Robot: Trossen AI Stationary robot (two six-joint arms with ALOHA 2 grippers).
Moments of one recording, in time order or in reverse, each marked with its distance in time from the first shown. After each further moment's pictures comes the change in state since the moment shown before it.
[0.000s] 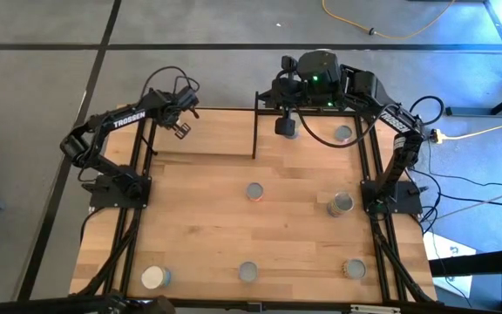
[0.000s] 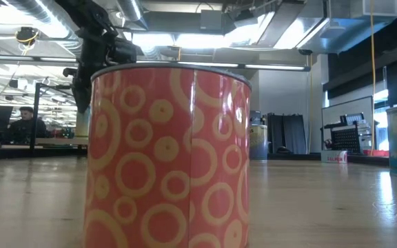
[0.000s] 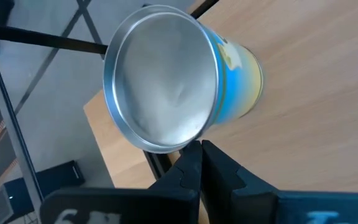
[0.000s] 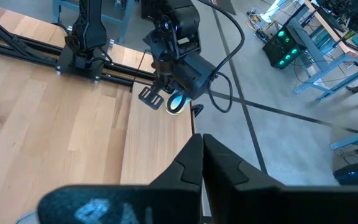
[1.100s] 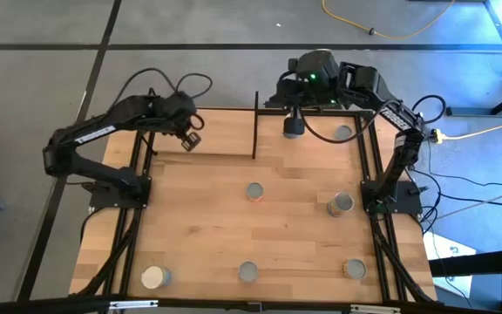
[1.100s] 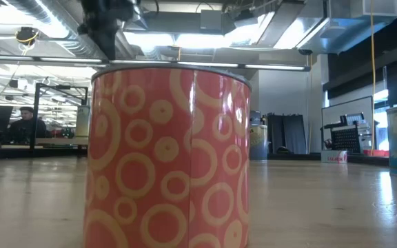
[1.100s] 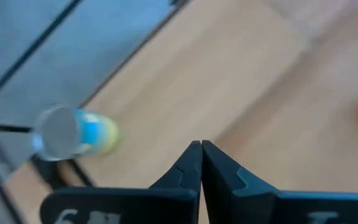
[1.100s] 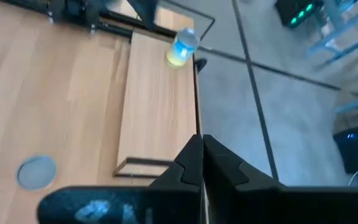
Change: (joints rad) left arm -0.415 -0.226 0.298 -0.184 0.262 -0.133; right arm -0.050 -0.006 0.000 -0.189 0.022 -0.018
